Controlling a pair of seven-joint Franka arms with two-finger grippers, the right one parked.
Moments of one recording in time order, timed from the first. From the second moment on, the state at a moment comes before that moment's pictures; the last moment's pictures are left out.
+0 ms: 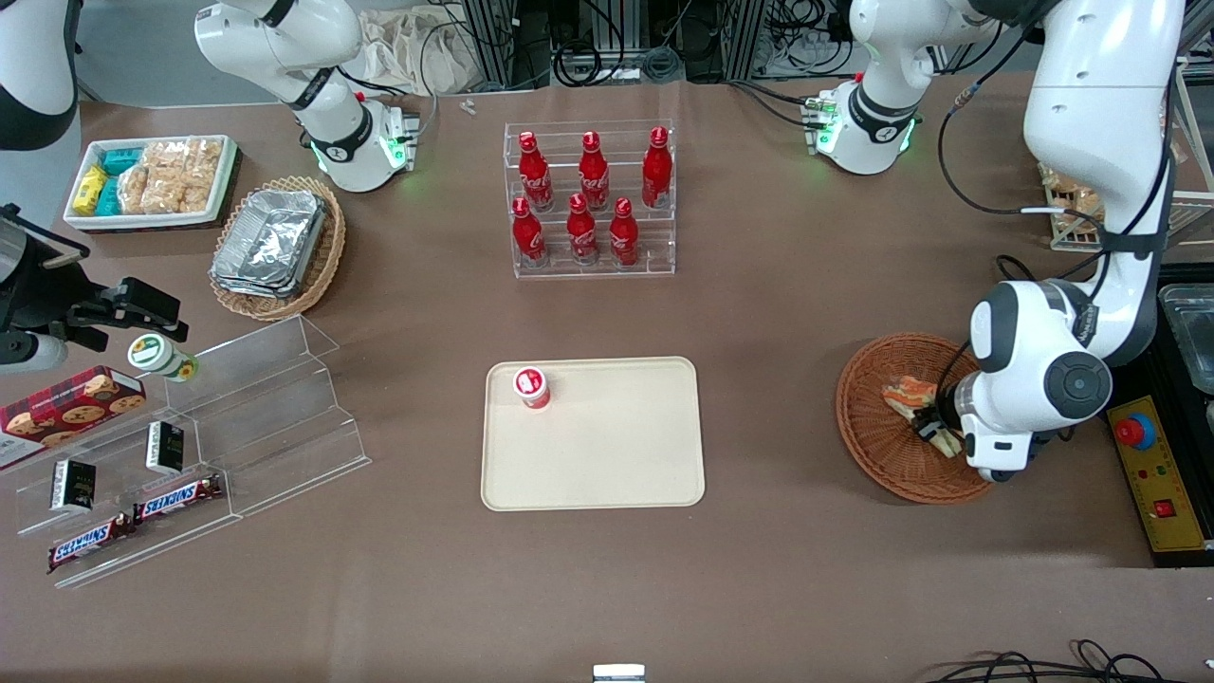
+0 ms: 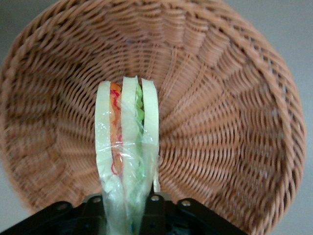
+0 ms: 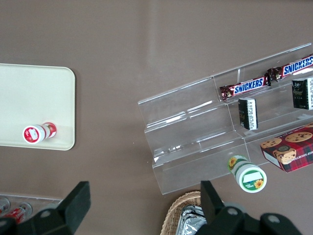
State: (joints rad) arm 0.03 0.47 -0.08 -1.84 0.05 2.13 -0.75
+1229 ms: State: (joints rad) arm -0.40 0.54 -0.20 -1.63 0.06 2.23 -0.57
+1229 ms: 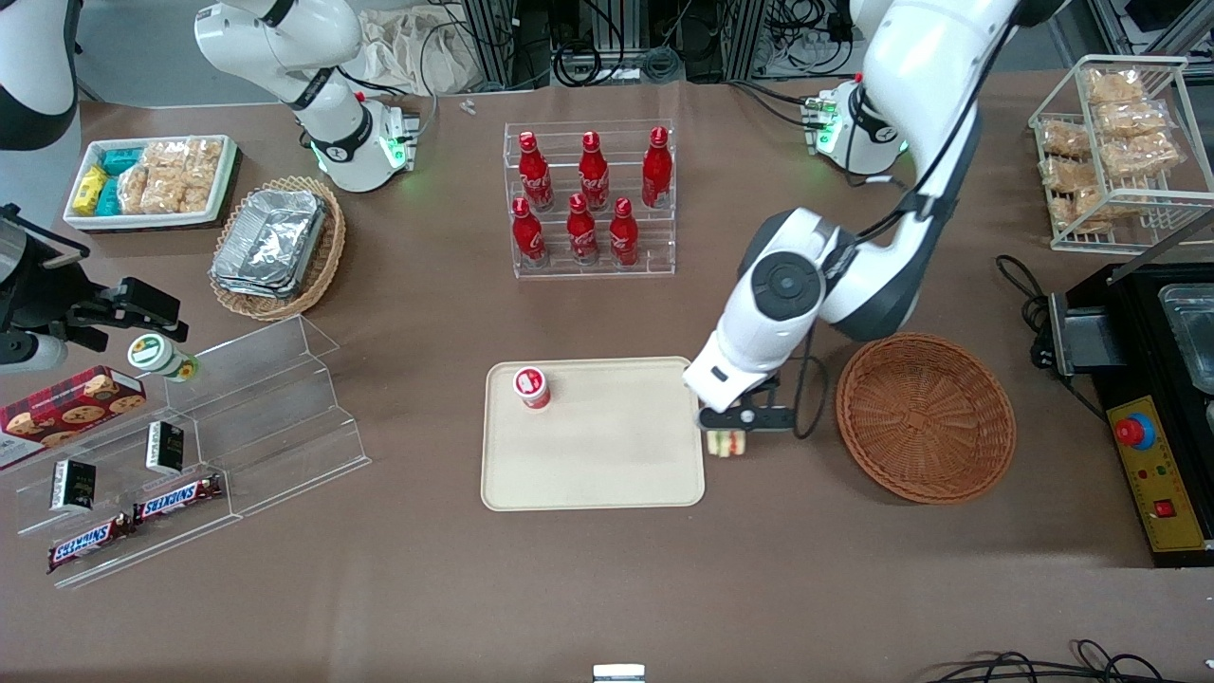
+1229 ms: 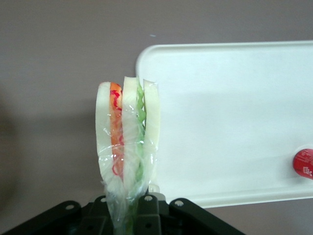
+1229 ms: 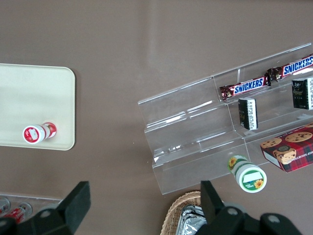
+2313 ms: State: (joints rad) arm -0.45 0.74 -0.20 -1.51 0.06 2.28 -0.61
